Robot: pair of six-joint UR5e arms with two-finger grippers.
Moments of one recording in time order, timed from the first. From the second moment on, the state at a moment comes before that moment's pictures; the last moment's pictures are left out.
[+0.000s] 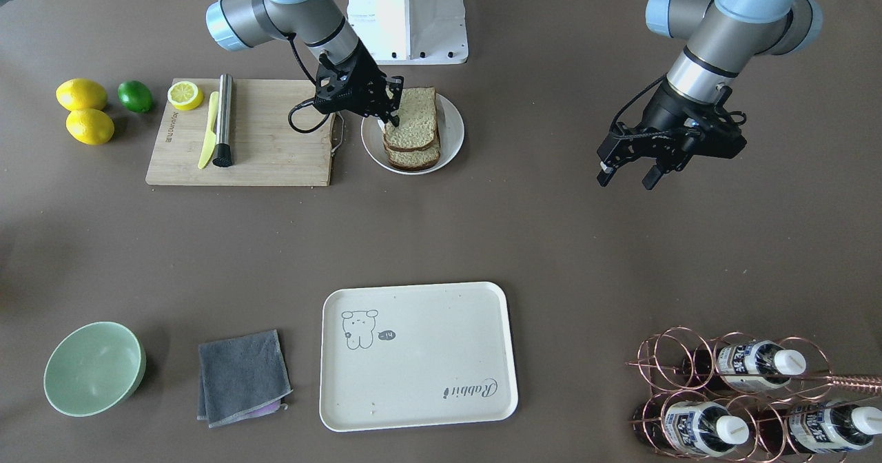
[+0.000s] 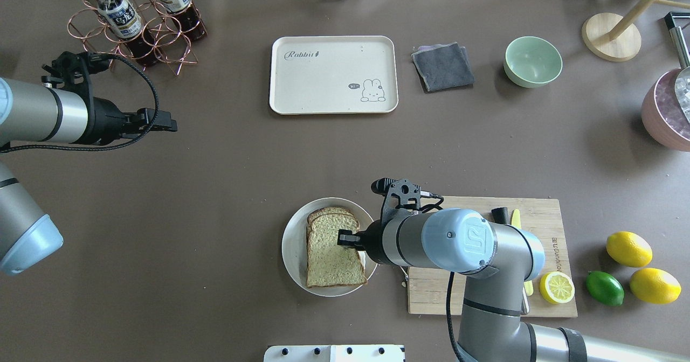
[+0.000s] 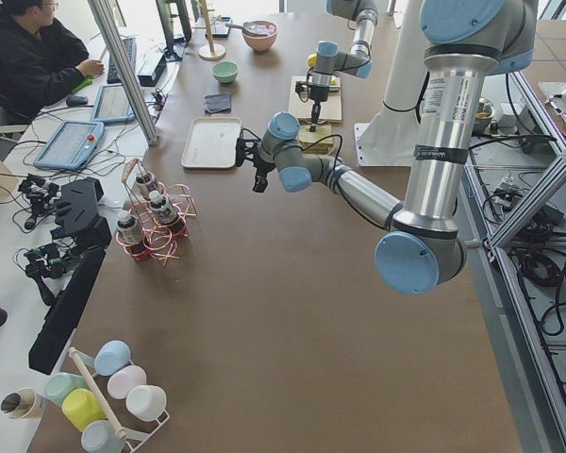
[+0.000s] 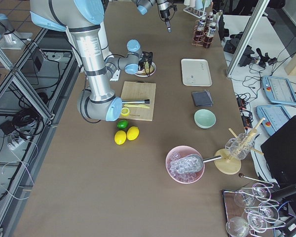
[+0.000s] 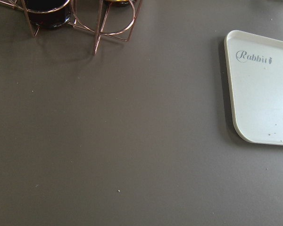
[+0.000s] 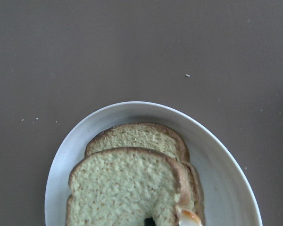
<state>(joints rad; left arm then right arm) -0.80 -1.71 -1.88 -2.19 -1.91 -1.23 0.29 -1.14 1.77 -0.99 1.69 1.54</state>
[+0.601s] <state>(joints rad) -0.80 -1.72 -1.88 -2.19 -1.91 -1.23 0.30 -1.14 1.78 -0.99 1.68 1.55</state>
